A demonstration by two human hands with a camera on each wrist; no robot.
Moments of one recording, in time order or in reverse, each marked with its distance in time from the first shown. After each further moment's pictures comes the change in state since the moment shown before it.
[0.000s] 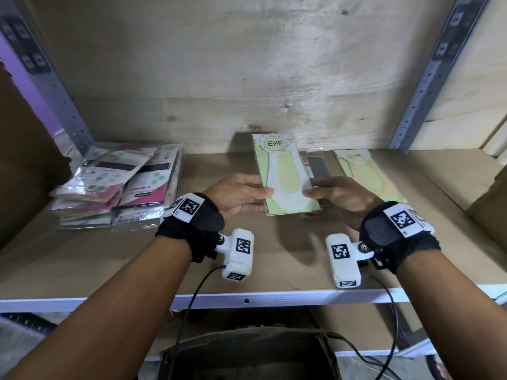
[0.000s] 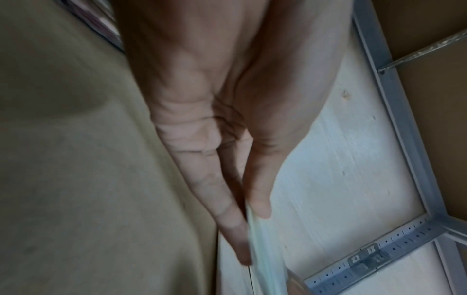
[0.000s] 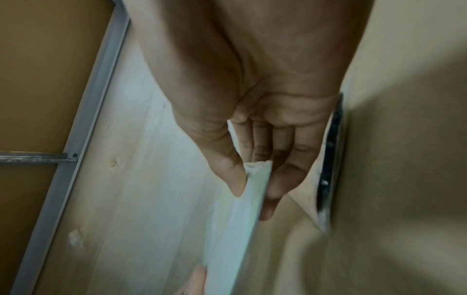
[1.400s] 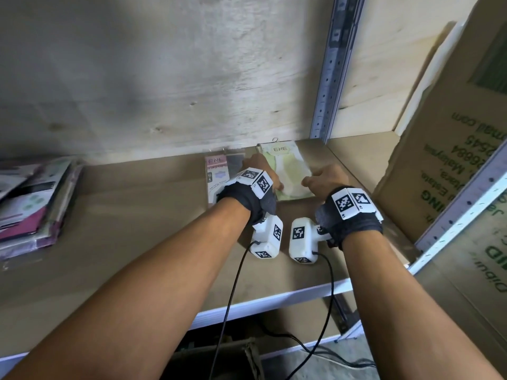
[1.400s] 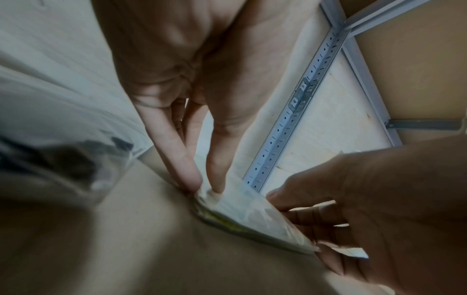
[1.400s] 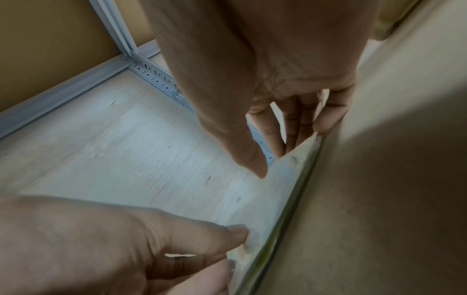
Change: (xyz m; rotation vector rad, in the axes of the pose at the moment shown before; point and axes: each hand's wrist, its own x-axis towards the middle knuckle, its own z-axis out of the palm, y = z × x) left_hand 0.171 0.023 0.191 0.939 0.358 -0.078; right_hand 0.015 0.021 -0.152 -0.578 0.603 0.218
